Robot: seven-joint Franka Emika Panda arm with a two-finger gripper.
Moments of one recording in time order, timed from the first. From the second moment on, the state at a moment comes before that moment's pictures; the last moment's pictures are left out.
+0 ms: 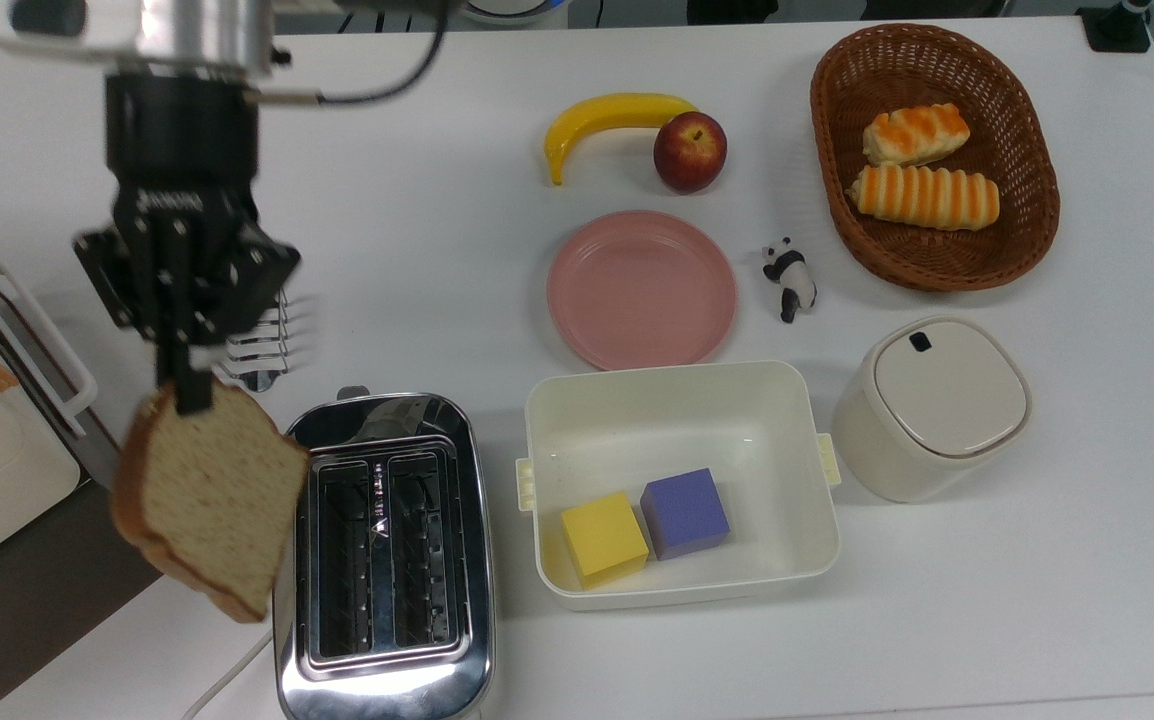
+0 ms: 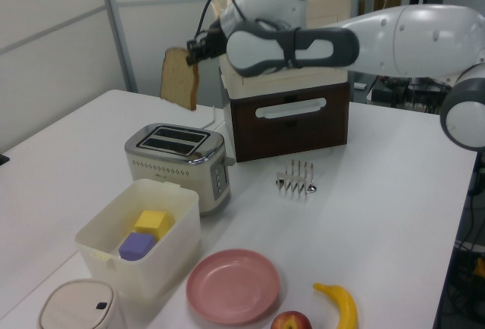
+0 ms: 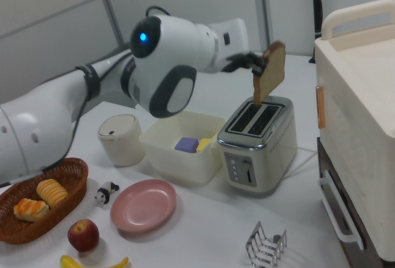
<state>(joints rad) -0.04 0.45 -0.12 -1.31 0.28 2.74 0.05</state>
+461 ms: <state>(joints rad) -0.05 0.30 -0.12 -1.31 0.27 2.27 0.04</state>
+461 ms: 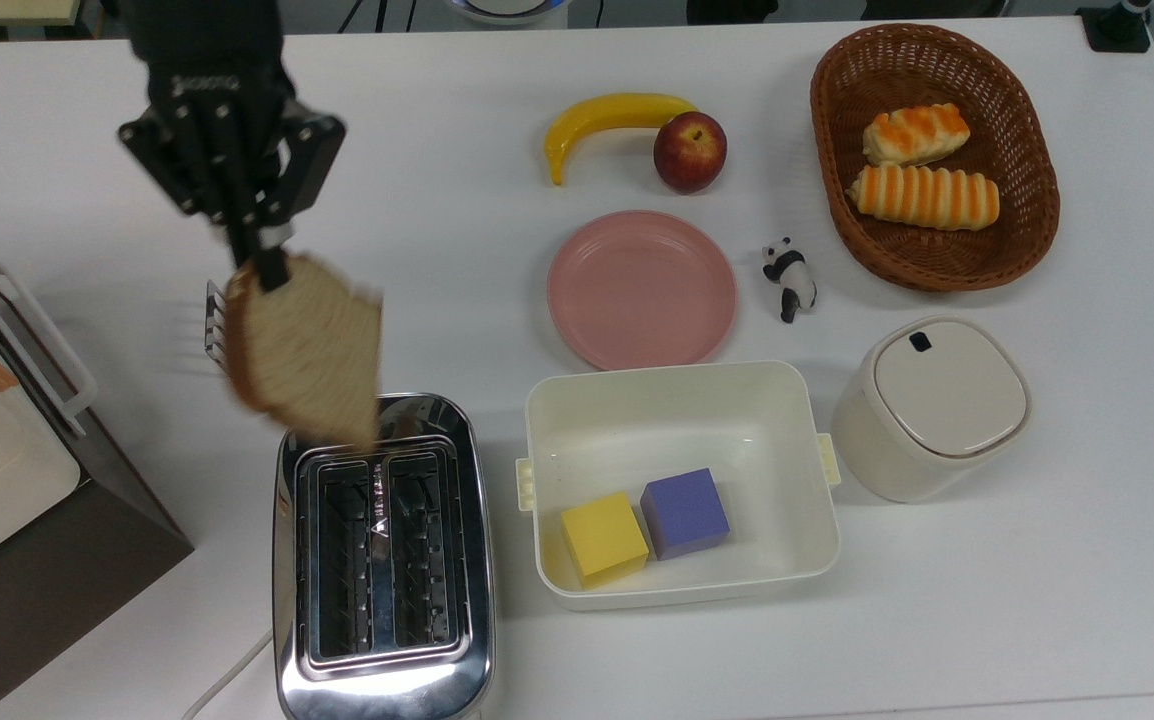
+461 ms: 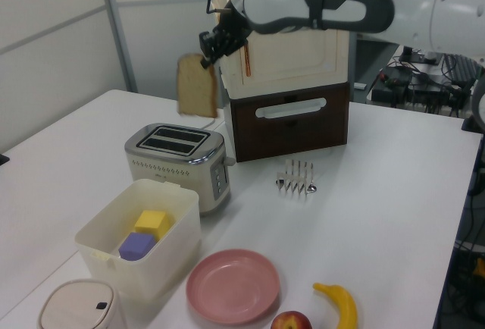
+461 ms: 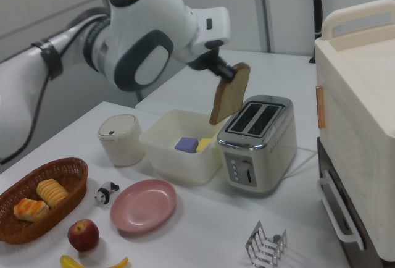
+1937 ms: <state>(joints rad) 0.14 0.35 -0.10 -1.45 0.14 1.77 -0.05</state>
